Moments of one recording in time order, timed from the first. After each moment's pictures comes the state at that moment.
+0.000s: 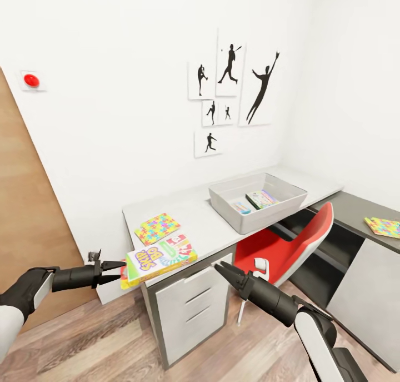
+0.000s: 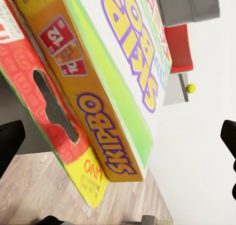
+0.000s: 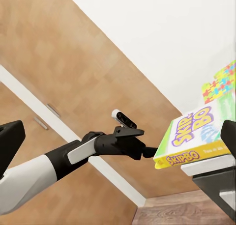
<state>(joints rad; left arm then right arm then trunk) -0.80 0.40 0.09 -0.43 0.13 0.85 -1.35 -0.19 -0.05 0.08 -1.58 -0.76 0.60 0.75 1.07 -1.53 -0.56</state>
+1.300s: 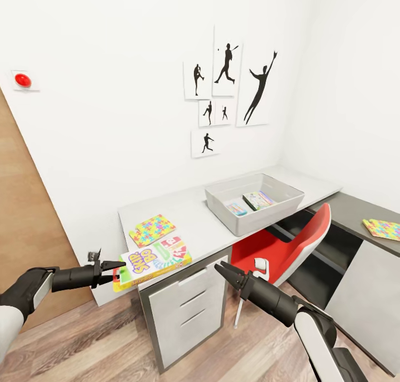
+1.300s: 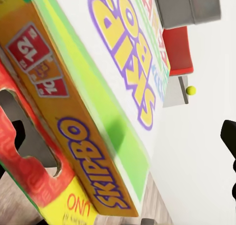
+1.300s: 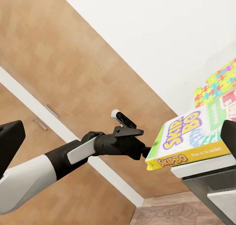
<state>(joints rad) -0.80 0.40 0.09 -0.43 0.13 0.85 -1.36 -0.19 -0.05 0.08 -1.58 -0.76 0.60 0.75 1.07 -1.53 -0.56</state>
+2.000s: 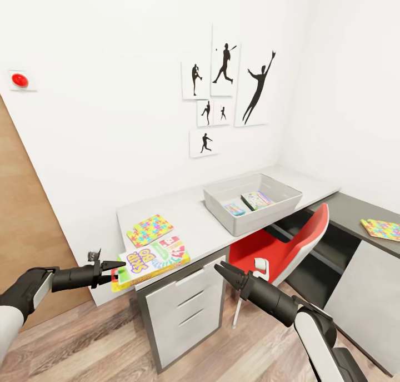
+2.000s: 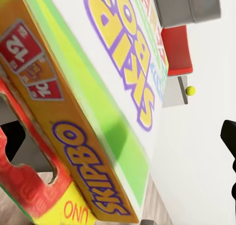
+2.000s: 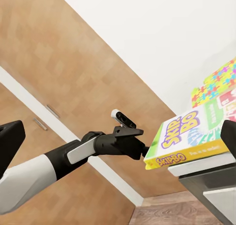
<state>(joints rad) -0.80 0.40 0.09 -0.43 0.13 0.85 -1.36 -0.19 -0.05 0.08 -1.58 -0.76 0.60 0.75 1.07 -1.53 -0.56</state>
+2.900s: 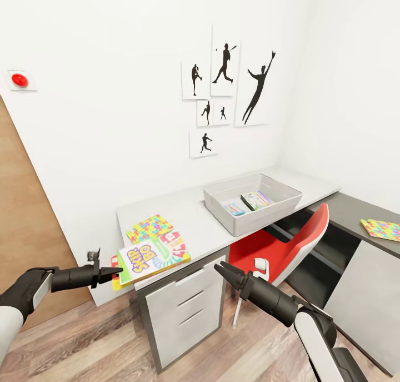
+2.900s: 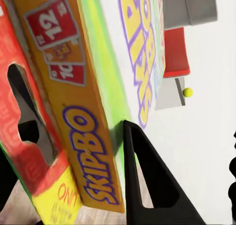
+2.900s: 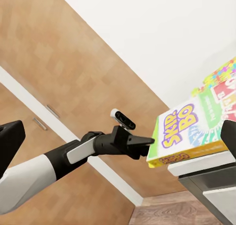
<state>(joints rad) -0.80 0.41 0.10 -0.43 0.14 0.85 -1.36 -0.19 -0.05 0.08 -1.58 -0.76 0.60 0.75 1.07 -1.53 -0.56</state>
